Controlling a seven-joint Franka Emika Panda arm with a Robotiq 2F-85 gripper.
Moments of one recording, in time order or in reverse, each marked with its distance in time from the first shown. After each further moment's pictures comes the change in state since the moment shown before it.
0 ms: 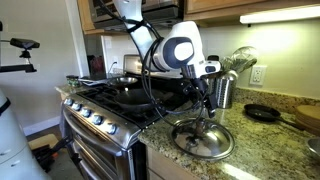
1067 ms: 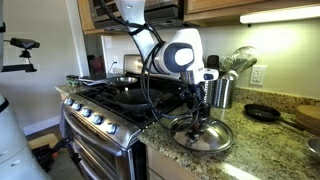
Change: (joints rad) arm -0.075 0.042 0.090 0.023 0.033 -0.078 -0.001
